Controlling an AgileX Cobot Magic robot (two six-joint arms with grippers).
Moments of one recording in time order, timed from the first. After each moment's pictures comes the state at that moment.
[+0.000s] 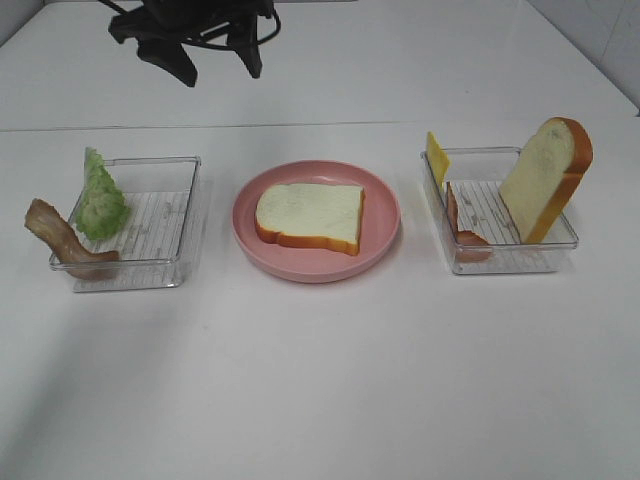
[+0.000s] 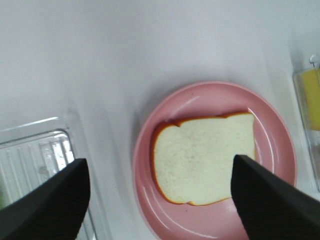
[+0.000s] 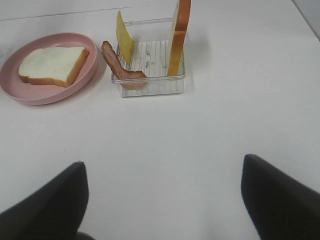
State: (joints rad) left arm -0.33 2.34 -2.38 -0.17 1.21 -0.22; right arm -0.03 -0.01 -0.50 0.09 1.07 -0.04
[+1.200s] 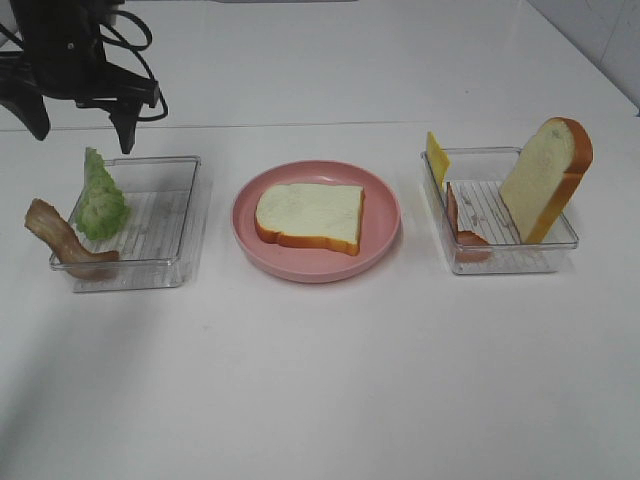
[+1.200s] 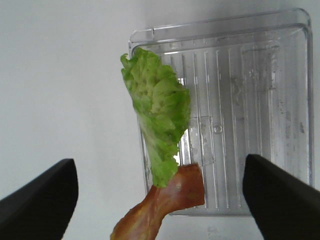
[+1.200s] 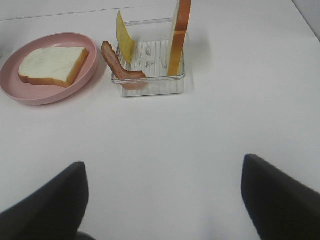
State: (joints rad) left arm -0.24 2.20 -1.94 0.19 1.22 -0.27; right arm -0.03 -0.01 -0.50 0.09 1.07 -0.04
